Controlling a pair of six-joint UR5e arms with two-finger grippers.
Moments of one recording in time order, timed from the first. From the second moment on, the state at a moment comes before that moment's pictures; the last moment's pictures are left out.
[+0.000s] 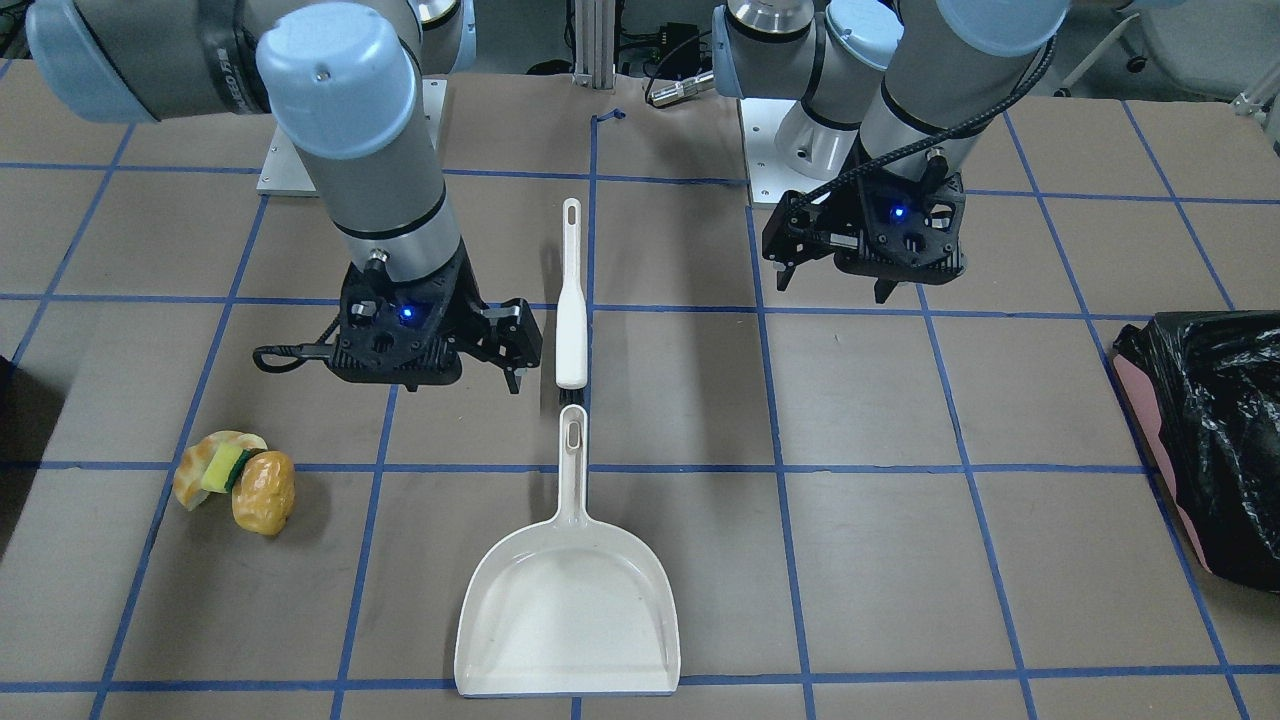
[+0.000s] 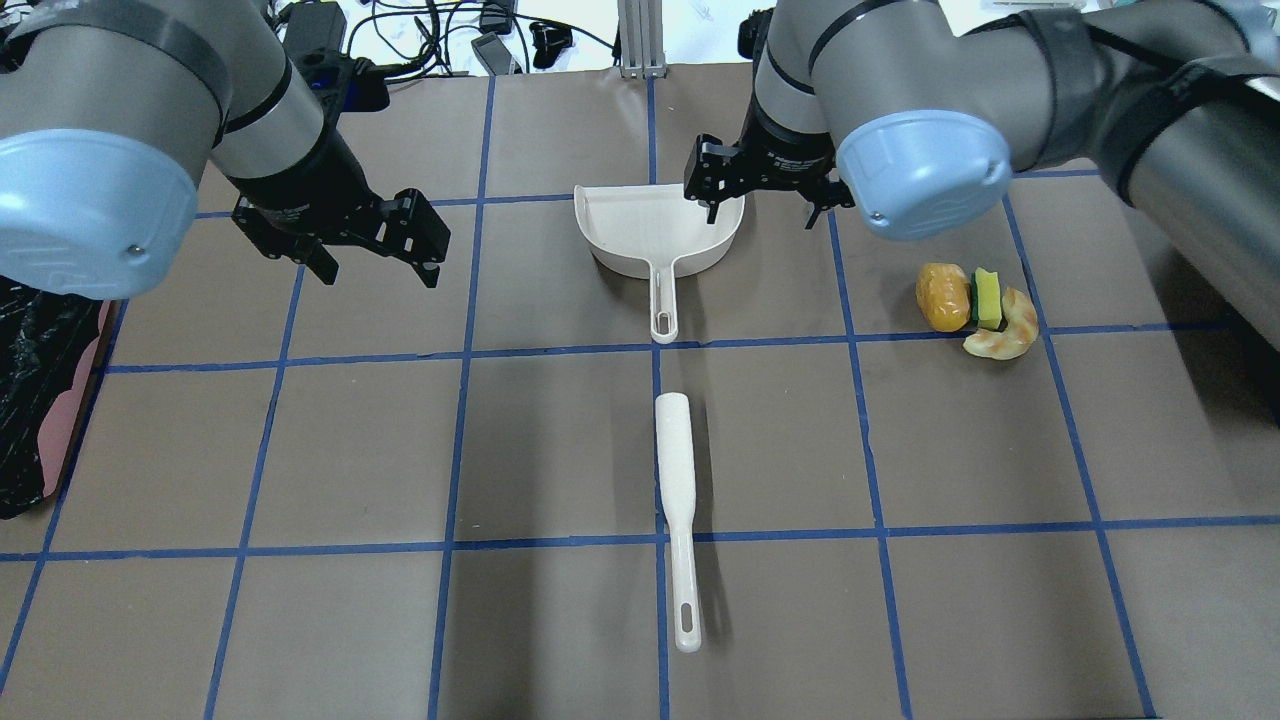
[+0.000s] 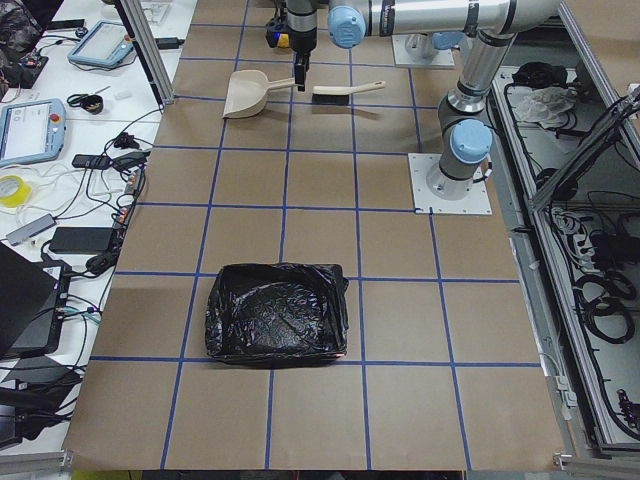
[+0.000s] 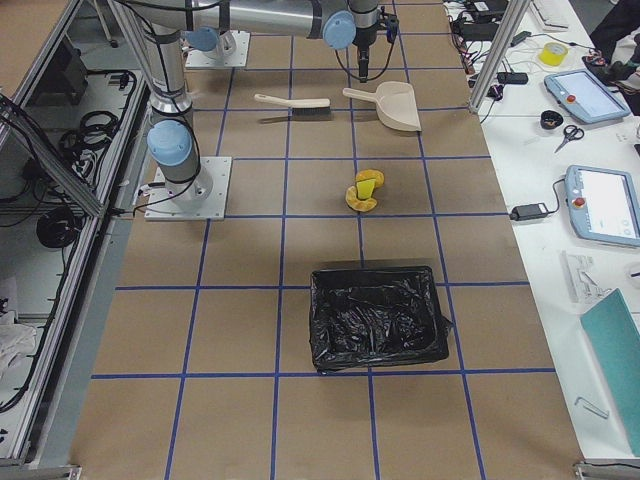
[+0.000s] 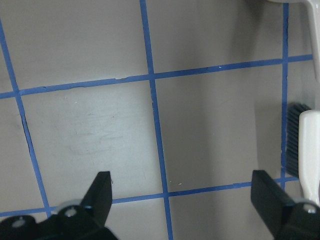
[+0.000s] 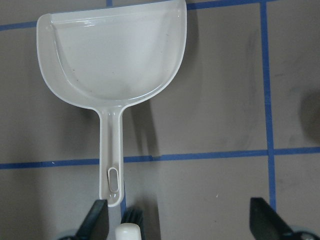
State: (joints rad) left arm -1.59 -1.56 -1.69 -1.47 1.54 0.09; right arm 1.78 -1.31 1.55 -1.94 -1.51 0.28
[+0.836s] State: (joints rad) left arm -1.61 -1.46 -1.88 -1.46 1.53 0.11; right arm 1.88 -1.07 1.42 -1.97 -1.54 0.30
